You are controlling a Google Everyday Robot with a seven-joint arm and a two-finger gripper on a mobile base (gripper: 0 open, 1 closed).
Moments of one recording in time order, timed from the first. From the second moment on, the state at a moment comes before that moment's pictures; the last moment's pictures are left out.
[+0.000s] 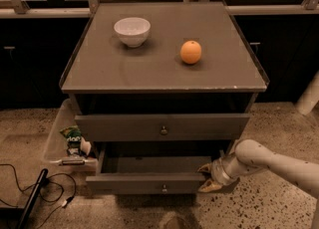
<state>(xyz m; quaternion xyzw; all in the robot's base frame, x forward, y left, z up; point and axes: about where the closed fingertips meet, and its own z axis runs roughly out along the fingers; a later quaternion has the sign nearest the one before) 0.510 -0.202 0.386 -0.69 0.67 0.17 0.23</state>
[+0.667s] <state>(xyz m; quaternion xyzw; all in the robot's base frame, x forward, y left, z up) 0.500 -0.206 0.392 -0.69 0.67 0.16 0.23</state>
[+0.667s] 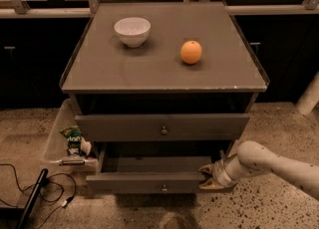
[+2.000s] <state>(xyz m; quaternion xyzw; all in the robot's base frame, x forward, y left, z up) 0.492 -0.211 0.395 -0.68 0.67 0.18 0.24</state>
